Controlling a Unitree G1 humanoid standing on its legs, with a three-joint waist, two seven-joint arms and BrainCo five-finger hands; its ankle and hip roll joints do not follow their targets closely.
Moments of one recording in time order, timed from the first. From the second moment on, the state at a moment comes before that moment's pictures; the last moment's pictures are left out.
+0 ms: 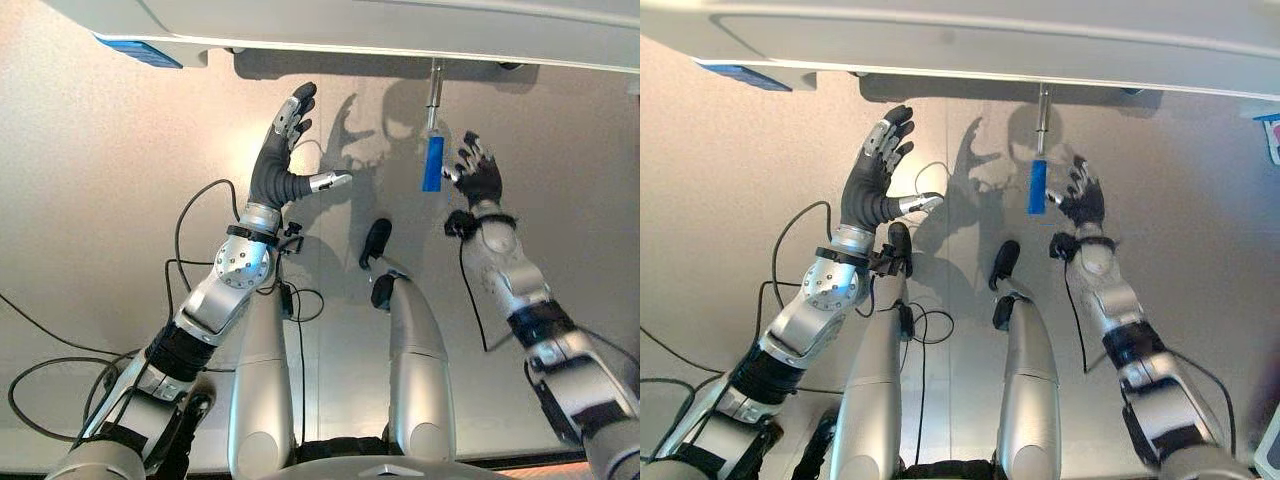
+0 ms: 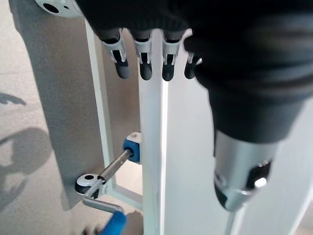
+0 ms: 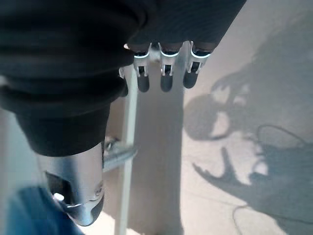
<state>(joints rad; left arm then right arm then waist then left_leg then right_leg) -0.50 0.52 -0.43 -0.17 -0.29 -0.15 0.34 -0.48 -0.52 0.27 0.33 0.61 -0.11 -0.34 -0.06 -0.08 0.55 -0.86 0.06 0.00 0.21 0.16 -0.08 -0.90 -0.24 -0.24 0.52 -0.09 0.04</state>
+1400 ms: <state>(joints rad) -0.51 0.67 -0.53 -0.29 -0.29 -0.14 0.32 -0.41 -1.02 0.46 -0.13 1.07 -0.15 -0.04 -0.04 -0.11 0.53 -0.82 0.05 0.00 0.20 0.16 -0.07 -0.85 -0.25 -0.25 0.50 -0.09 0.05</state>
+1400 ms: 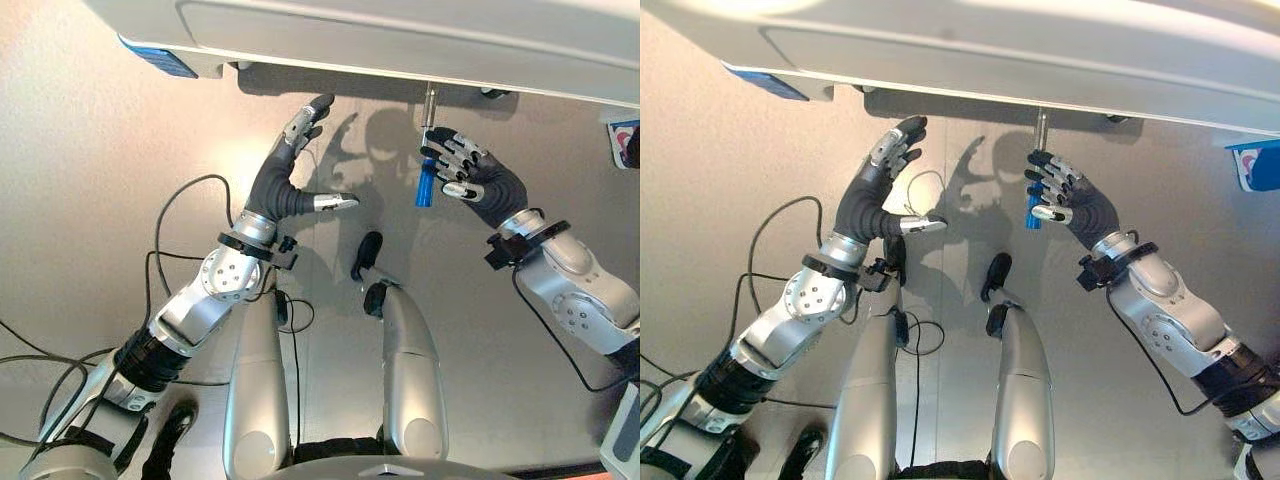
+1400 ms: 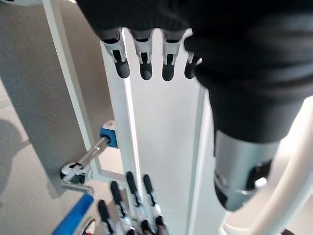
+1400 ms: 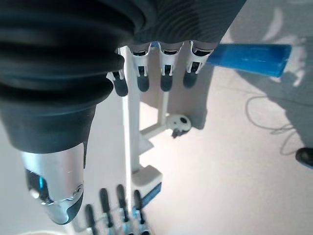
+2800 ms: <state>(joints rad) -0.51 0.68 -0.56 -0.29 -0.29 -0.14 0.35 -0.19 -0.92 0.25 -0.02 0.86 -0.13 -0.16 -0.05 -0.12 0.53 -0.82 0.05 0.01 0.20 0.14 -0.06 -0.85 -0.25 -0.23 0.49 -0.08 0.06</state>
